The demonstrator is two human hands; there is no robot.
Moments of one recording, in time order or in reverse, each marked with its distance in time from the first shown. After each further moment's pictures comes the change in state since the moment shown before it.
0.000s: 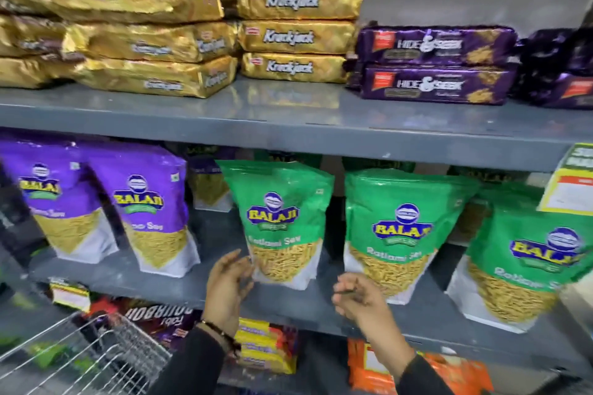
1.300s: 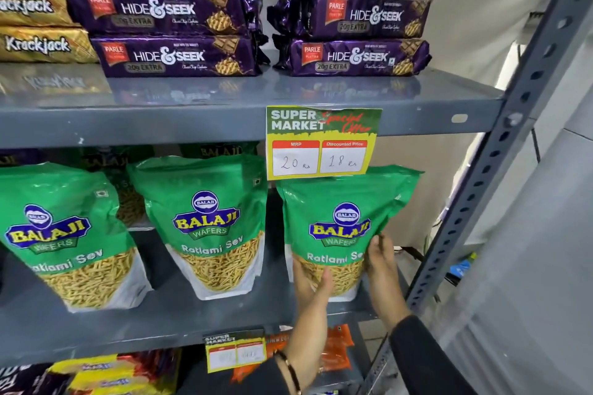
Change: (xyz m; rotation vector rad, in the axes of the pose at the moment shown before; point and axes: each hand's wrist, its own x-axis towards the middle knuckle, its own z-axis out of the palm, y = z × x) left_hand -0.163 -0.174 0.292 0.179 -0.575 0.101; right_hand -0.012 -0.007 -0.287 0.202 0.389 -0.294
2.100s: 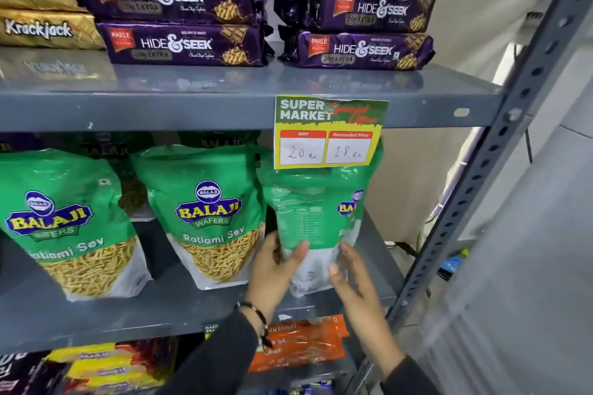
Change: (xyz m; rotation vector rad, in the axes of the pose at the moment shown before) left_hand 0.029 0.027 -0.052 0.316 0.005 0.043; right_hand -0.069 -0.012 0.032 -0.350 -0.146 0.024
